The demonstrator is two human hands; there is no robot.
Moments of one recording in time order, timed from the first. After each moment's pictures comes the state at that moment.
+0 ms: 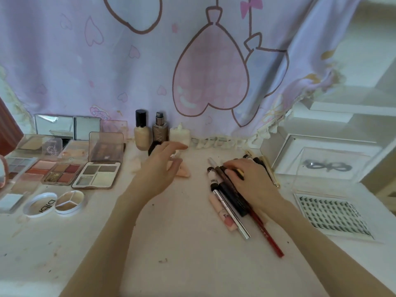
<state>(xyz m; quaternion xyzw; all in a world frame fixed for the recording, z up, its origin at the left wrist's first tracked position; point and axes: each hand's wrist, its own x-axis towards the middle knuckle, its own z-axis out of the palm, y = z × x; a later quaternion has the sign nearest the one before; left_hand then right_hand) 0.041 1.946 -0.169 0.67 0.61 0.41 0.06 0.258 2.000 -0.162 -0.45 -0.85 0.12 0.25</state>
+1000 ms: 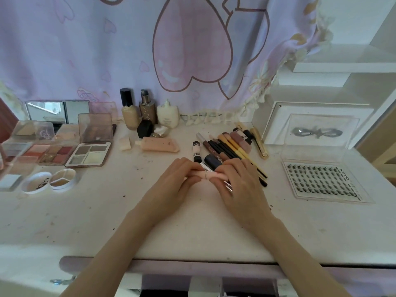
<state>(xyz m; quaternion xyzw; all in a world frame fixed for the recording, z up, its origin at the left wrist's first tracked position) 0.110 1.899 -0.209 0.75 0.53 0.39 0.11 0.287 1.930 -0.205 -0.38 -0.85 0.00 0.37</state>
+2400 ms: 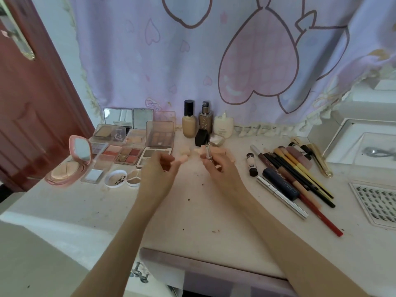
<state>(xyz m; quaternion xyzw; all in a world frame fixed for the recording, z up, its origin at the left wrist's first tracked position) -0.005 1.861 -0.184 0.42 0.75 0.50 0.07 0.130 1.947 -0.201 -0.35 -0.75 0.43 0.35</state>
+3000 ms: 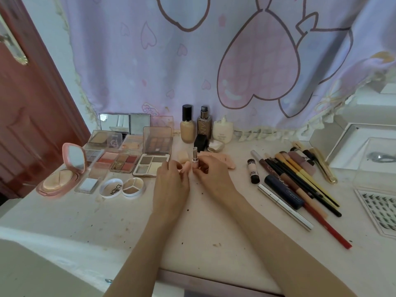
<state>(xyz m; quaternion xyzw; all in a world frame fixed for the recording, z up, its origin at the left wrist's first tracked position) 0.009 1.892 -0.213 0.47 0.78 0.40 -0.03 0.099 1.969 -0.210 -0.35 -0.80 0.33 0.34</state>
